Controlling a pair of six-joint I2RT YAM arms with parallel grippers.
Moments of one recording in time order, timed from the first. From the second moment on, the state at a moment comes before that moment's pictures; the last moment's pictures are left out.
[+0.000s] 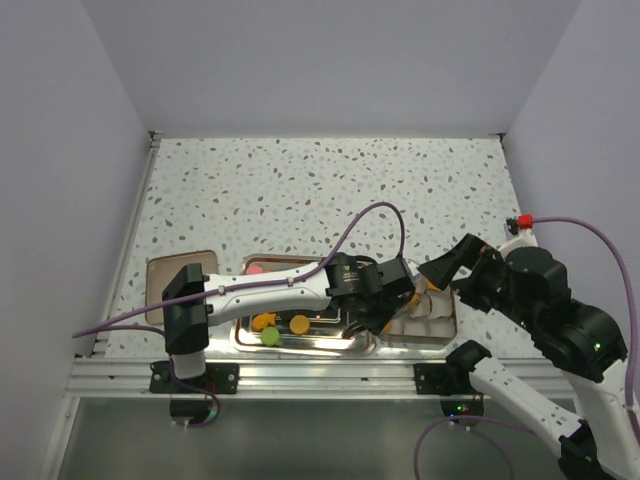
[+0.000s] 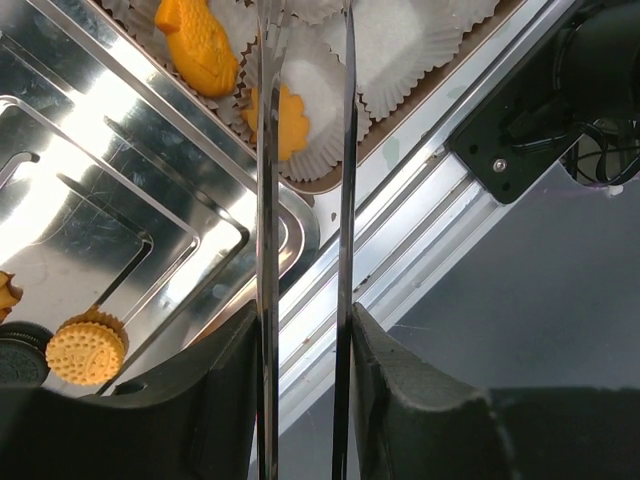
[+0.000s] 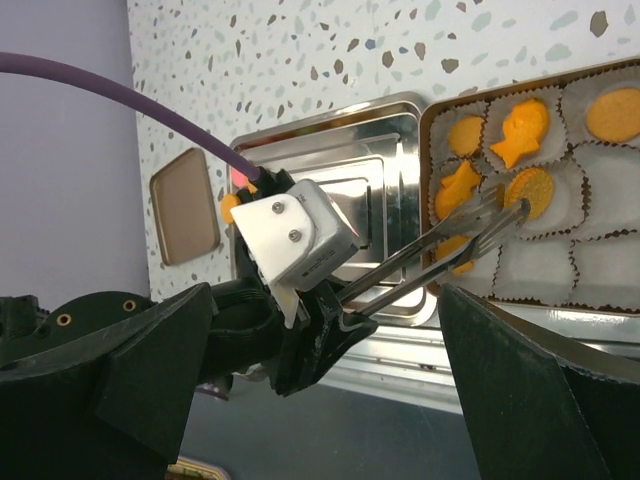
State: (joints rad) left arm -1.32 1.82 1.62 -0.90 -0.06 -0.54; right arm 0.58 0.61 1.25 -1.20 0.14 0.93
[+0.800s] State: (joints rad) left arm -1.18 1.36 1.33 -1.13 -0.25 -0.61; right arm 0.58 0.66 1.16 -1.04 0.05 0.98
